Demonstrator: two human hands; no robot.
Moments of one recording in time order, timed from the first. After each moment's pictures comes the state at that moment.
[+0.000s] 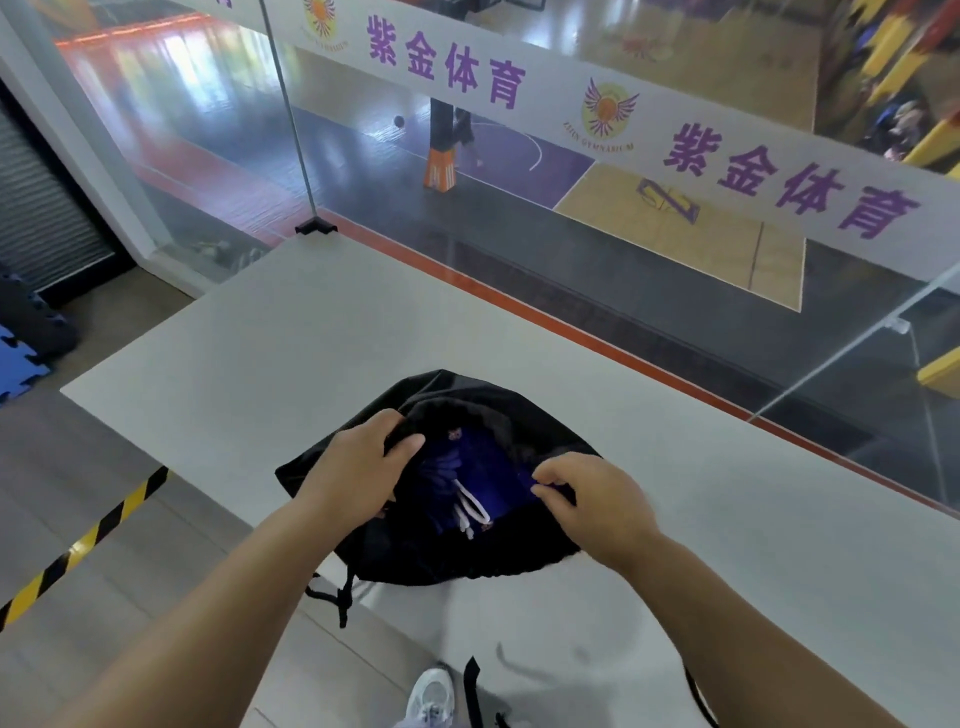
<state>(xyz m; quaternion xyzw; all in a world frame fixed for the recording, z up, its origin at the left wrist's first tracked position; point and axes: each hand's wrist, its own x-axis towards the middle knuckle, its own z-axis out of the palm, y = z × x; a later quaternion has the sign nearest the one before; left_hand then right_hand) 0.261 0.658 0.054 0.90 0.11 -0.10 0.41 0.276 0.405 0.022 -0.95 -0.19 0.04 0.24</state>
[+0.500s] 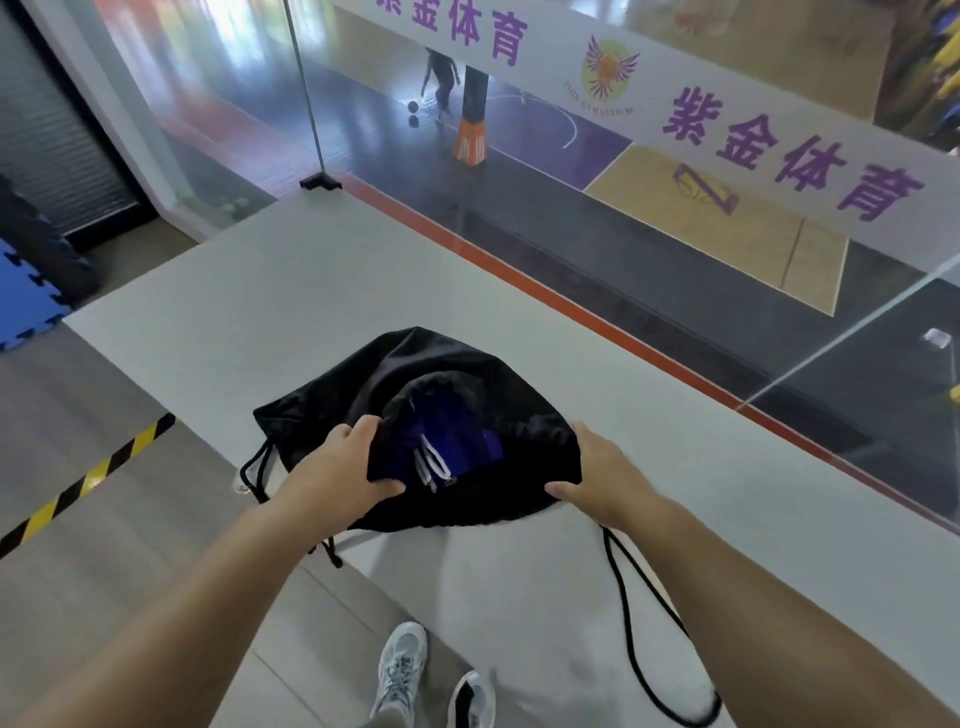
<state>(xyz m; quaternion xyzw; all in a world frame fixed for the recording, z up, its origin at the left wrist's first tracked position) 0.220 0.621 0.027 0.94 0.14 -0.20 0.26 0.298 0.337 -0.006 -0.95 -0.07 0.24 0.18</state>
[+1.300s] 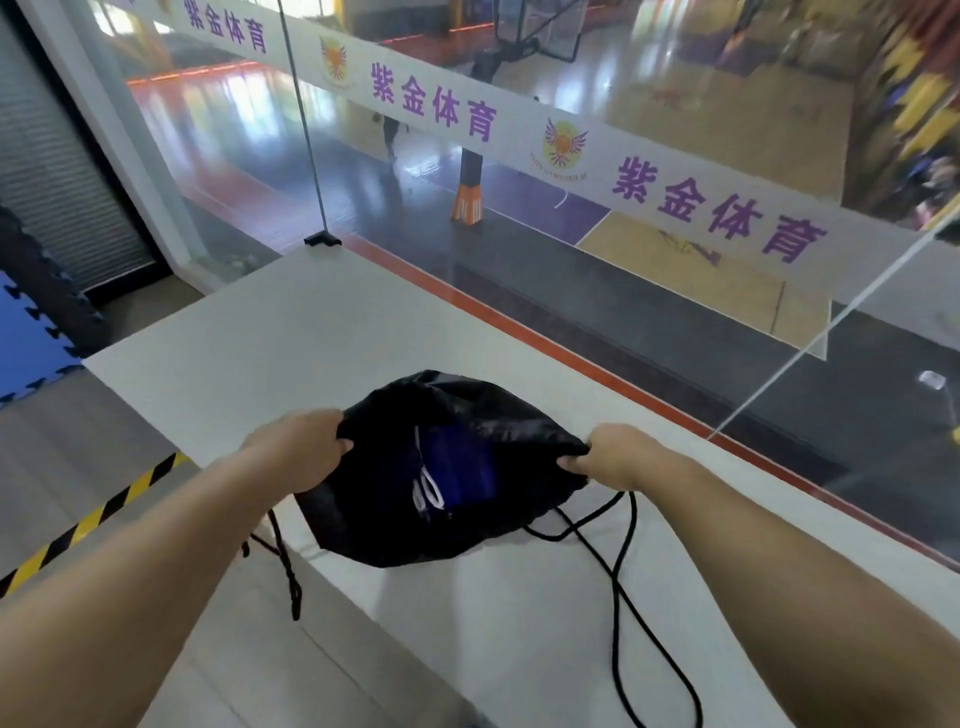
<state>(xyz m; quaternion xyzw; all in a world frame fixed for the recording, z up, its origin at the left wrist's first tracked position) 0.244 0.639 0.072 0.97 0.14 -0.18 0.11 0.326 0.317 0.070 -0.95 -0.06 0.29 0.05</state>
